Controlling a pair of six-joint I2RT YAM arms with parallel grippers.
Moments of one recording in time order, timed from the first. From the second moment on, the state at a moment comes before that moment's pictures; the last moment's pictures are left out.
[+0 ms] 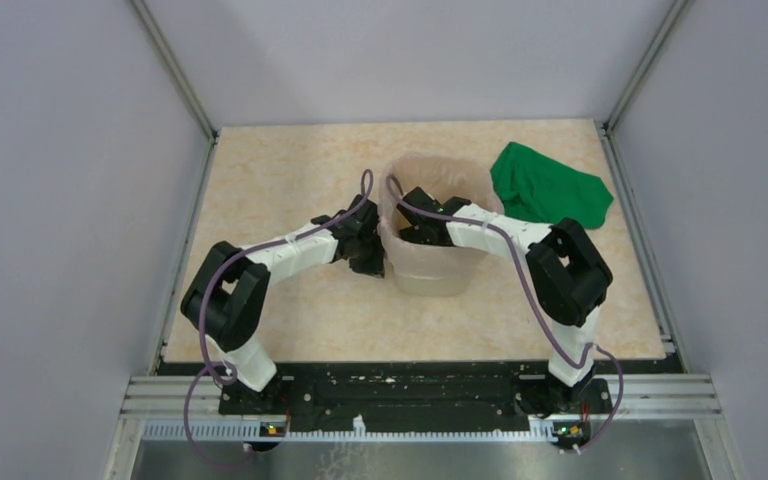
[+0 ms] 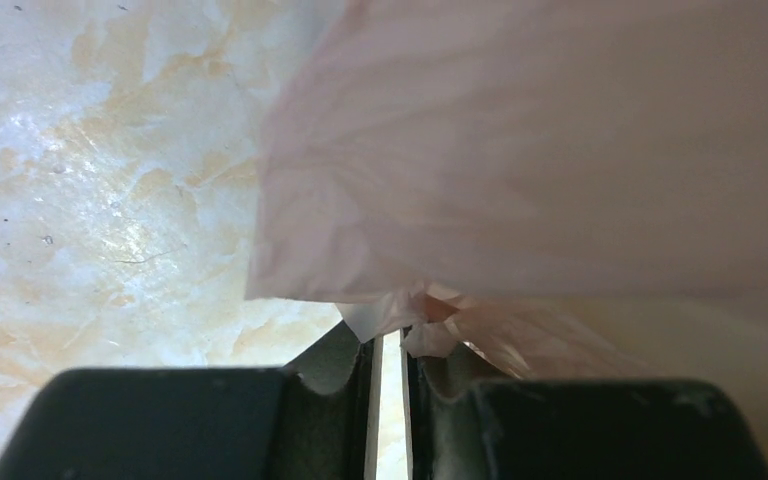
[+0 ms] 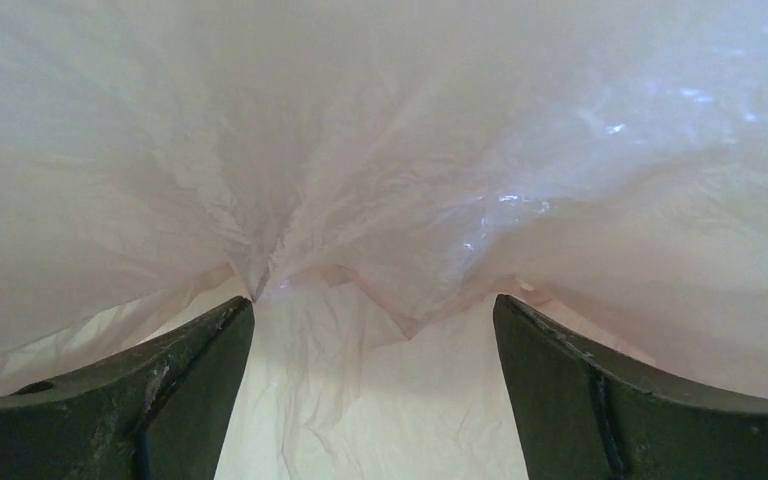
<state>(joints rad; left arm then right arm) -0.62 1.69 1.05 -0.43 0.13 -0.44 0.76 1.90 1.36 -0.71 0.19 0.34</state>
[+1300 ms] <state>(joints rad) -0.62 1.68 1.04 -0.44 0.11 -0.44 0.76 1.69 1.49 -0.88 0.20 0.36</state>
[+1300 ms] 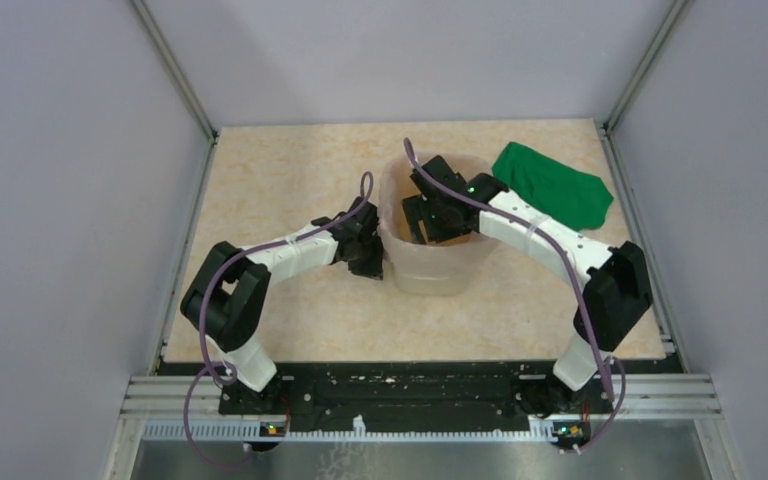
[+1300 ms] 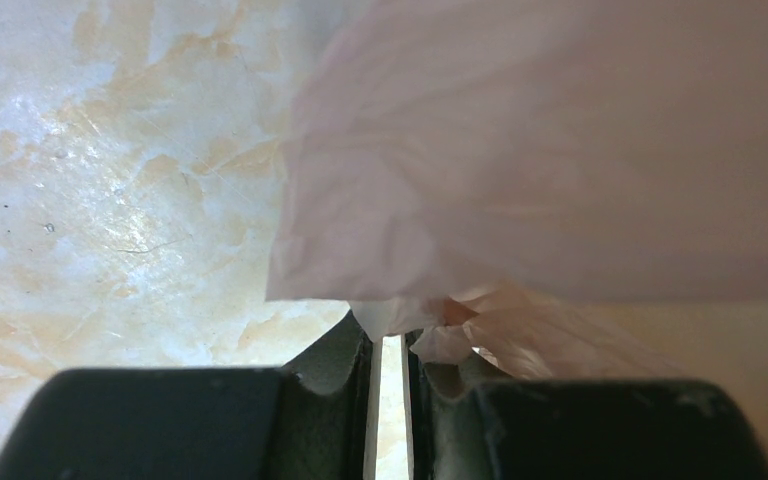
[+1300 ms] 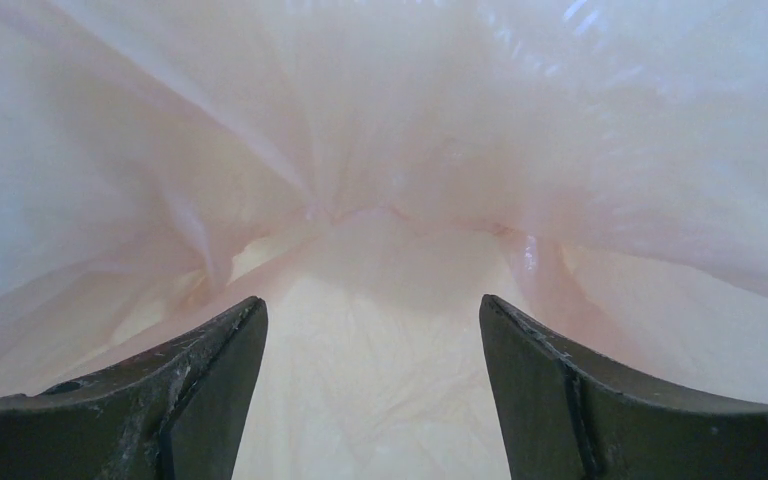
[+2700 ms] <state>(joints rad) -0.62 1.68 1.04 -0.45 0.11 -0.44 0.54 1.47 1.57 -0.92 0.31 0.35</state>
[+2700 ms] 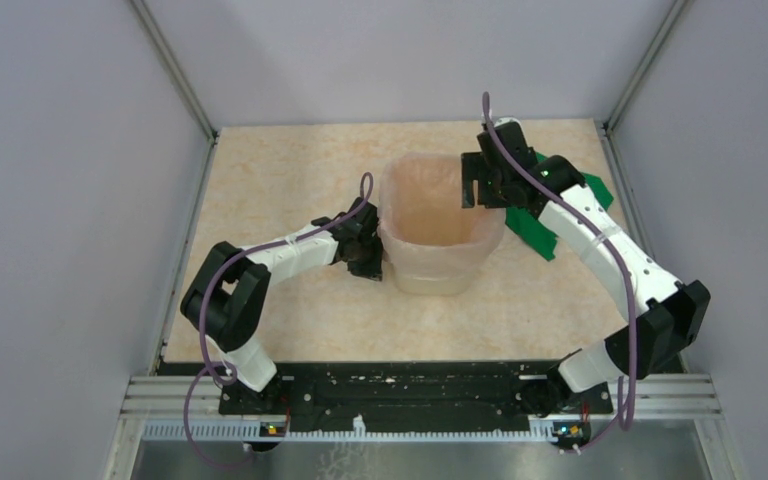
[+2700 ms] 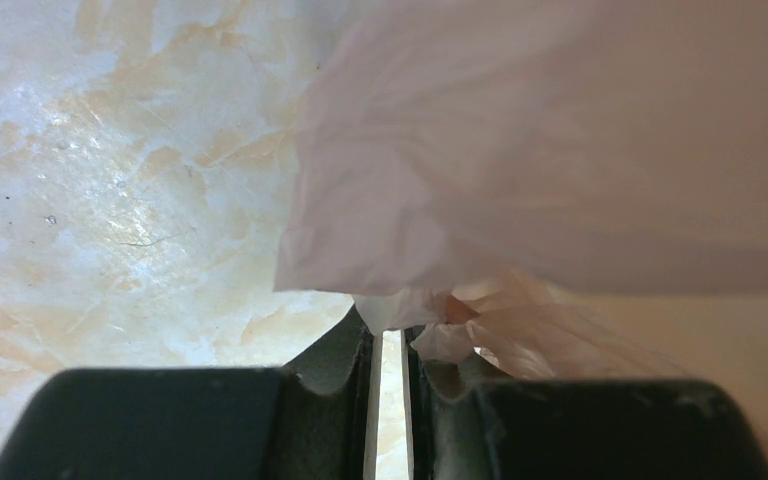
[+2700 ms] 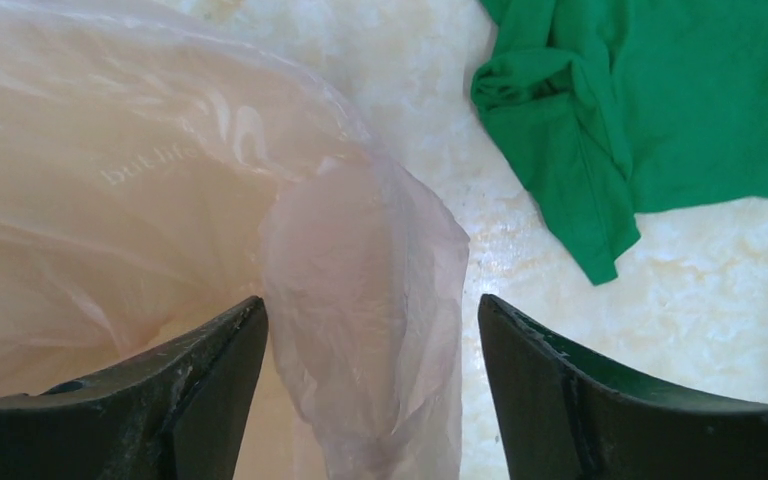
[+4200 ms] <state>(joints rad) -0.62 1.68 1.04 -0.45 0.09 -0.44 0.54 1.30 1.28 -0.68 0.10 0.52</state>
